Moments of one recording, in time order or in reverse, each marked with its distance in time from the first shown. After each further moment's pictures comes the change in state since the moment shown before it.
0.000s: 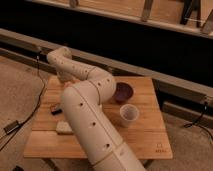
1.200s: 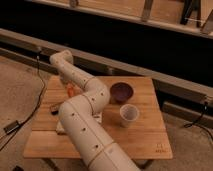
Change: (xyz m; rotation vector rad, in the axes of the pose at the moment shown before) arm -0.009 -0.008 0.031 -0.004 0.042 0.010
